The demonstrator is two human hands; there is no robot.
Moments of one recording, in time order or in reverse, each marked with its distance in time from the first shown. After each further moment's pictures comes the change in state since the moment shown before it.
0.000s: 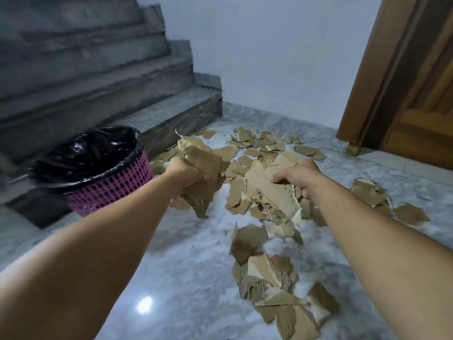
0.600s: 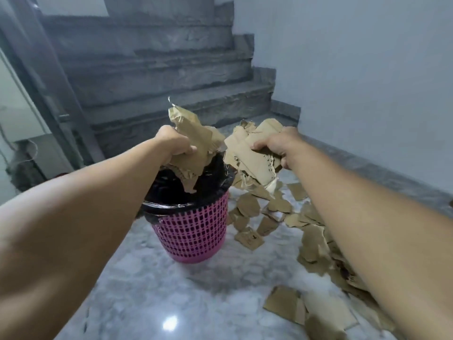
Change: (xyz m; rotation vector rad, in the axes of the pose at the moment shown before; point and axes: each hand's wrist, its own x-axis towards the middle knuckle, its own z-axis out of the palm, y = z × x) left_hand 0.106 -0.011 -0.273 0.004 0.384 0.015; right_hand -0.010 -0.239 0.242 0.036 -0.225 -0.310
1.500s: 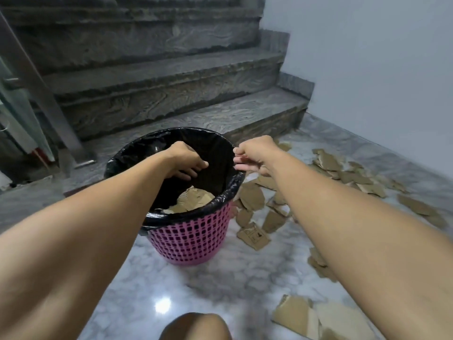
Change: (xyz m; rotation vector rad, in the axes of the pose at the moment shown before) left_hand 0.097 -0.080 0.060 0.076 -0.397 -0.090; right_hand 0.116 0.057 0.127 0.084 -0.208 0.207
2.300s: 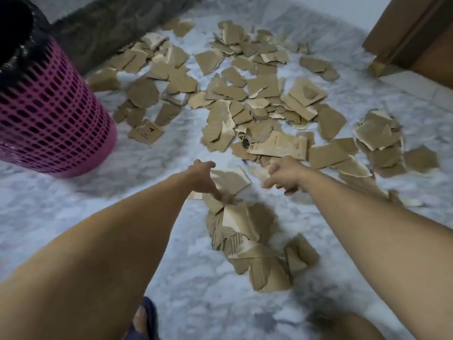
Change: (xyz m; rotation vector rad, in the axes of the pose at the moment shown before) left_hand -0.137 -0.018 0.423 0.773 -0.566 0.065; right_hand -0.171 0.326 -0.343 -0.600 -0.042 0.486
